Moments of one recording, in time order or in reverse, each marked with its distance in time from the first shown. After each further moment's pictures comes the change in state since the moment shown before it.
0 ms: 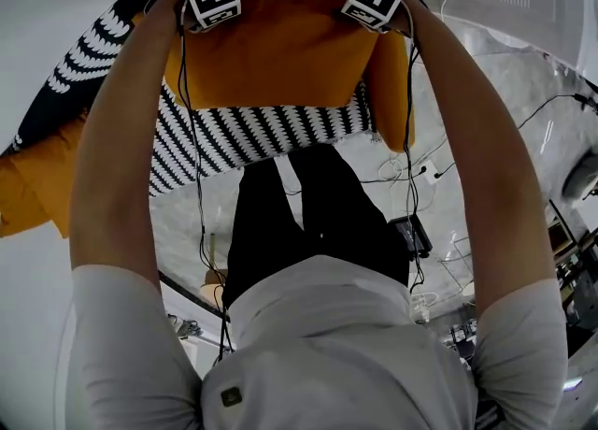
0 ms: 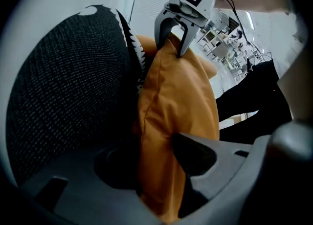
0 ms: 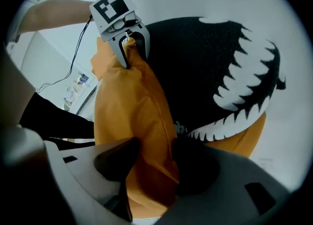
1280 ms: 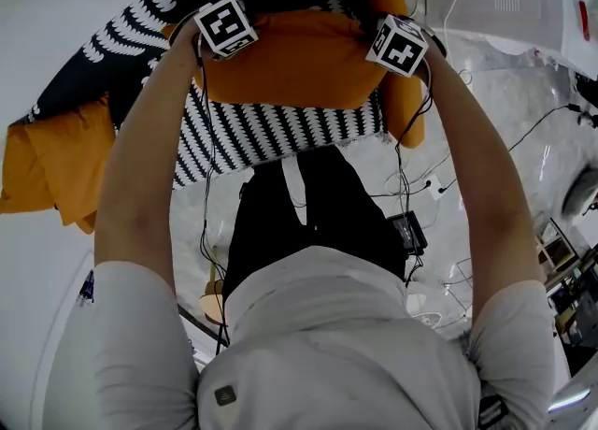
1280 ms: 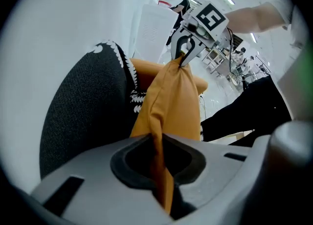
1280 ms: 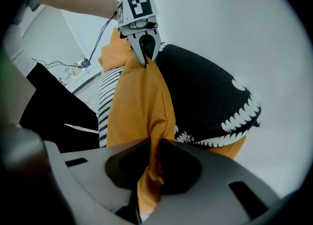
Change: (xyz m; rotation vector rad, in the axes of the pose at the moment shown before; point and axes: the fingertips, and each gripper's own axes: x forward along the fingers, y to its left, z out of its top) left arm -0.056 -0.094 -0.030 -0.104 -0.217 0.080; right arm -0.052 0.115 0.003 -0.194 -0.013 -0.157
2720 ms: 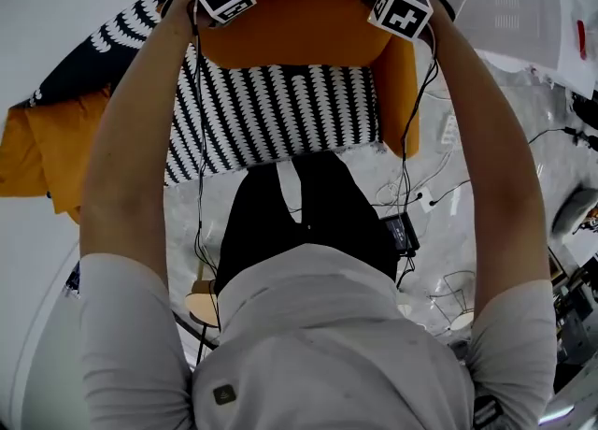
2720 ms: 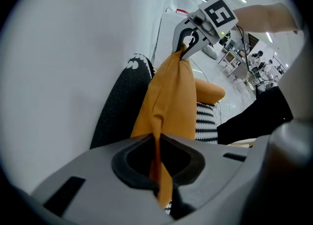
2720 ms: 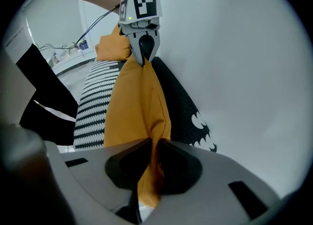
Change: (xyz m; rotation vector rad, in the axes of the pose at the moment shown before) left arm -0.063 0.070 0.014 -0.089 -0.019 0.165; right arm -0.052 -0.100 0.061 -0.203 0.006 -0.206
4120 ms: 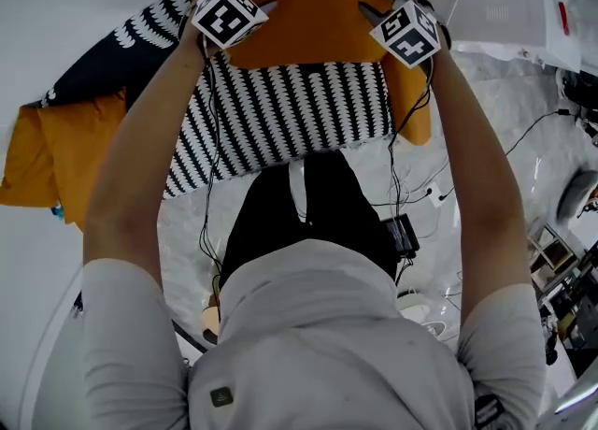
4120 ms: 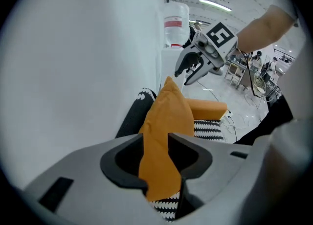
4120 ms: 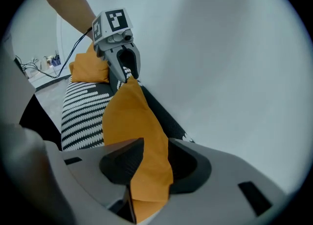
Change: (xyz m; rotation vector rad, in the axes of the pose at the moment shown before) left arm -0.090 -0.032 -0.016 0.011 -0.312 0.193; right arm -0.071 0.038 0.077 0.232 -0.150 -0.294
